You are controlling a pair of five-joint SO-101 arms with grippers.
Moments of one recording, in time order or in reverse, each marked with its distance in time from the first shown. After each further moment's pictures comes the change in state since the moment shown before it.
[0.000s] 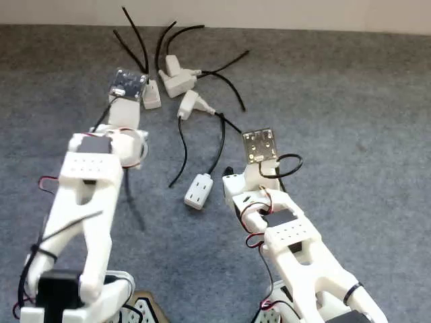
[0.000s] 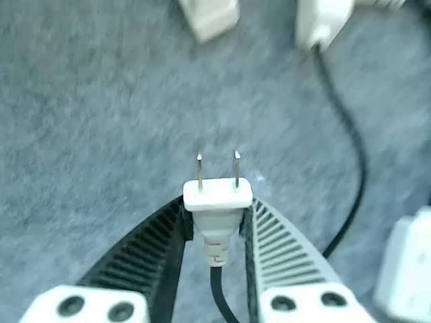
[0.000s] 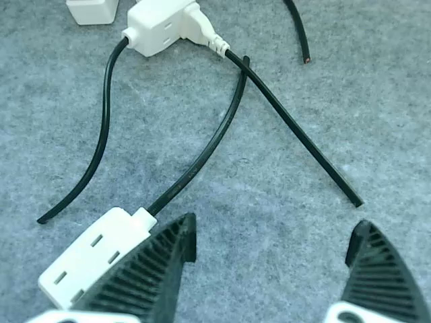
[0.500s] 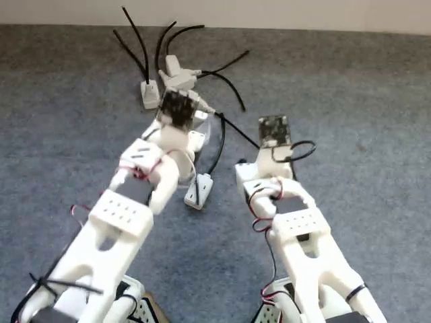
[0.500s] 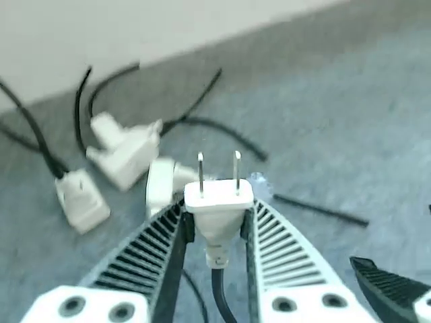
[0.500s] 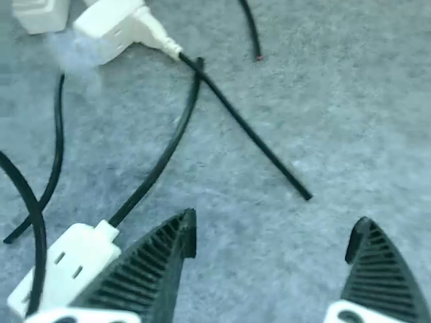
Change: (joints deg) left arm 20.7 -17.7 18.3 -33.0 6.4; right arm 6.6 0.0 -9.1 12.4 0.0
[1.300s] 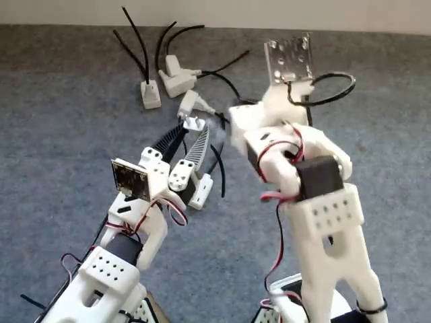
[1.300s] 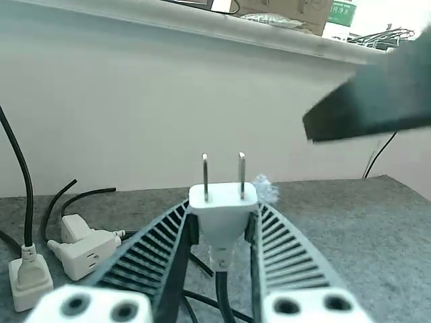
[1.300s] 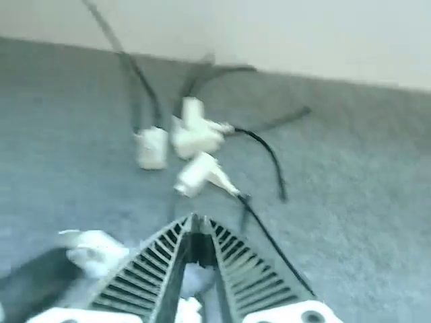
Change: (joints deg) left arm 3.9 -27.8 31.7 -33.5 13.1; right arm -8.9 0.0 -59.1 45.8 0.0
